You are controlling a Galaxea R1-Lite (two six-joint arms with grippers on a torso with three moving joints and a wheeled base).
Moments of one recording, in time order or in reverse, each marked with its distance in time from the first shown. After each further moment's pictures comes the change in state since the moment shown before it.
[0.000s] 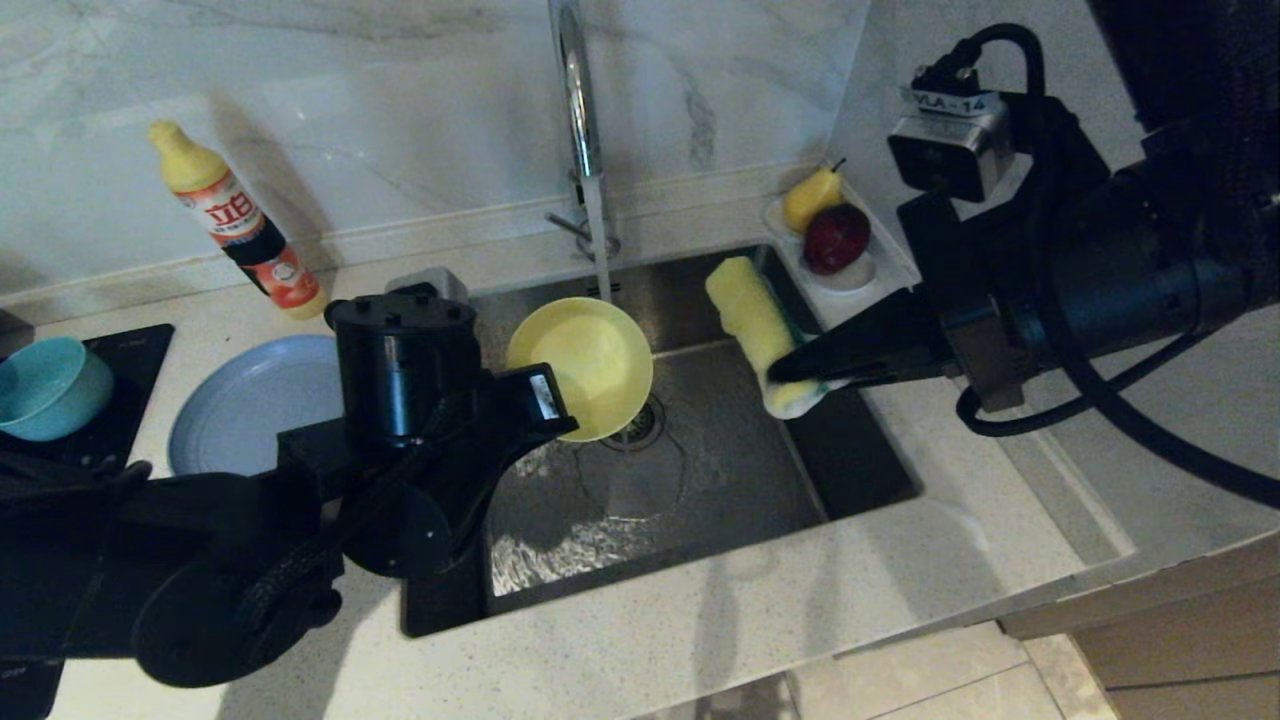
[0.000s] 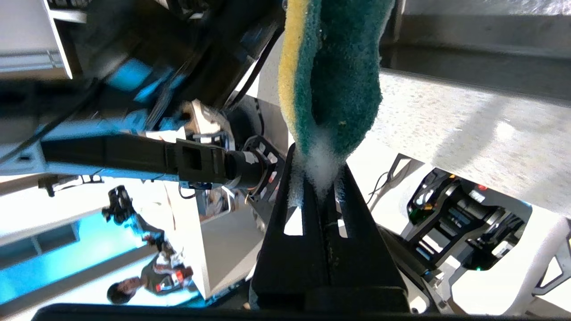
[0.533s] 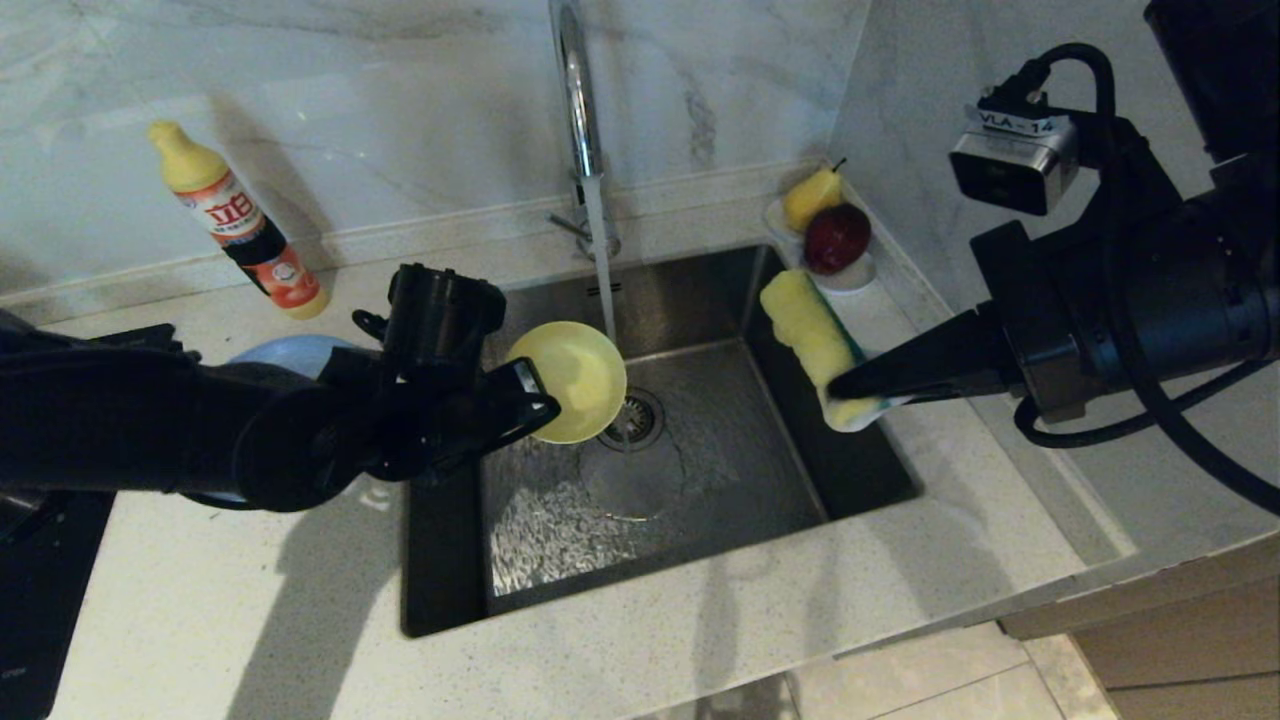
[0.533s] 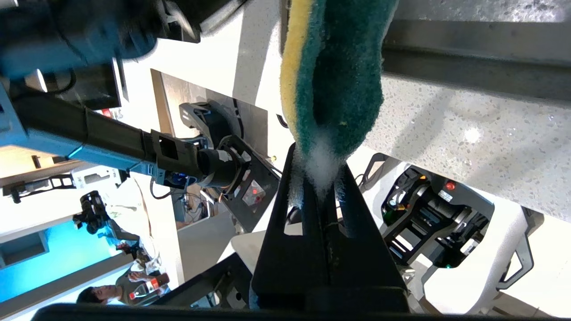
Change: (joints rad) left arm 0.183 0.123 -0.295 0.485 -0.269 -0.291; right arm -0.067 -0.072 0.120 -0.022 0.007 -0.089
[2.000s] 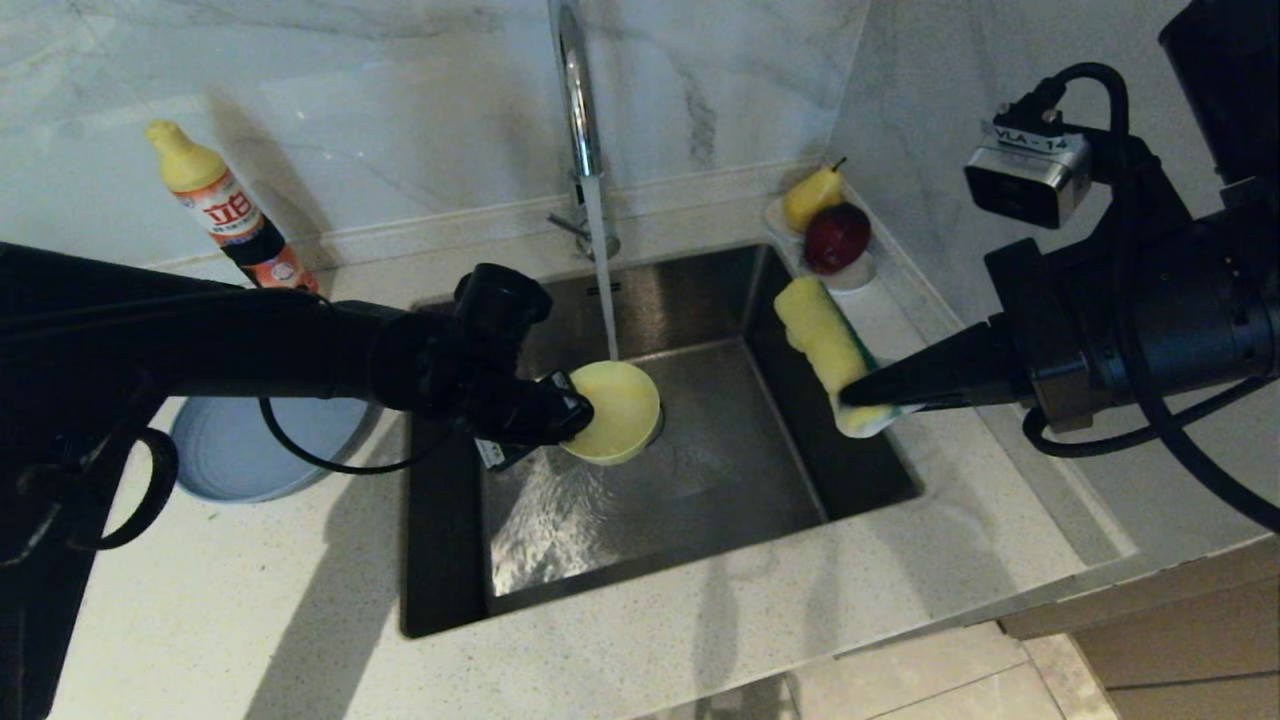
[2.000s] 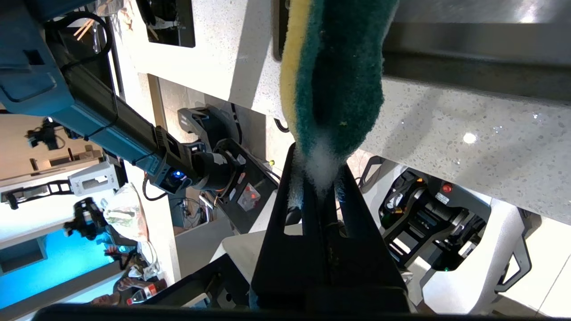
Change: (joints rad) left arm 0.061 0.233 -0.392 0.441 -0.335 -0.162; right arm -0.031 -0.027 0.074 -0.055 0.013 -0.010
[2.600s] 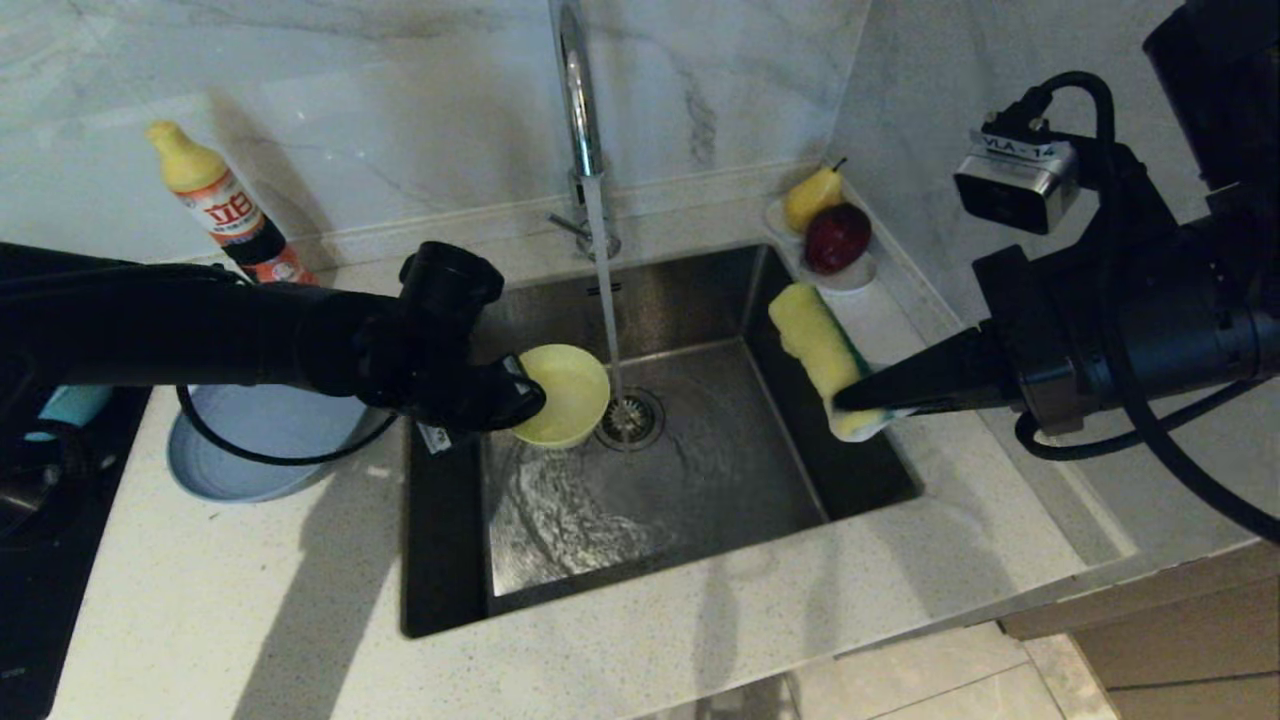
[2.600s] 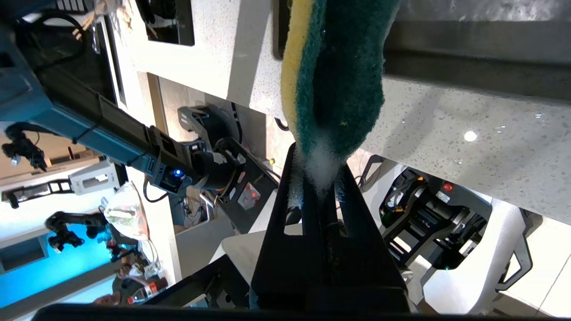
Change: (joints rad) left arm 0.064 -0.083 0.048 0.003 0.146 0.052; right arm 0.001 0.009 0.001 0.000 0.003 0.002
